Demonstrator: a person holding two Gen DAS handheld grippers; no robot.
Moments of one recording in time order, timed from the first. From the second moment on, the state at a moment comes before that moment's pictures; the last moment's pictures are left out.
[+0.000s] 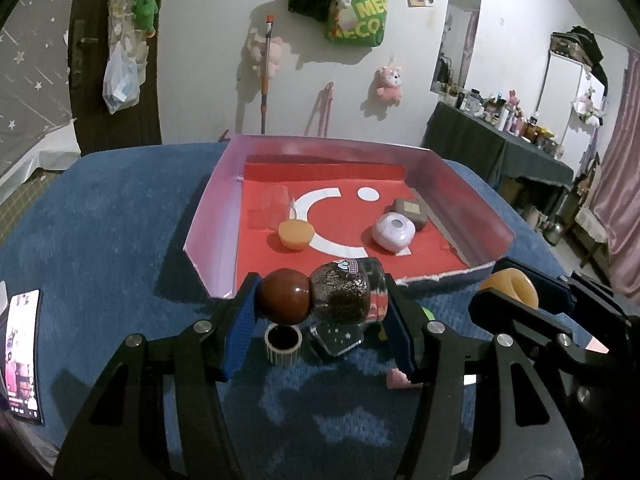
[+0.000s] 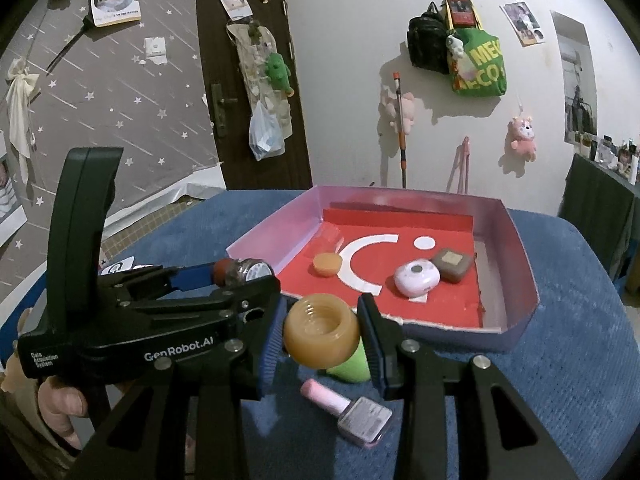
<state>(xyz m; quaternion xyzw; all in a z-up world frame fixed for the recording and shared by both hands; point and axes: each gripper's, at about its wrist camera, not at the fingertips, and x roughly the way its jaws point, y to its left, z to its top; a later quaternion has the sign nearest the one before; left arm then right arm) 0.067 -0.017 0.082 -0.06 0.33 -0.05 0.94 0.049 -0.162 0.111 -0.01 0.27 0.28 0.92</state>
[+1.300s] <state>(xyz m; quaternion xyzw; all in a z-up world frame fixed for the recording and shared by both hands) 0.154 -0.014 0.052 -0.06 0.42 -0.07 0.90 0.148 -0.166 0.081 0.03 0.38 0.26 0.88</state>
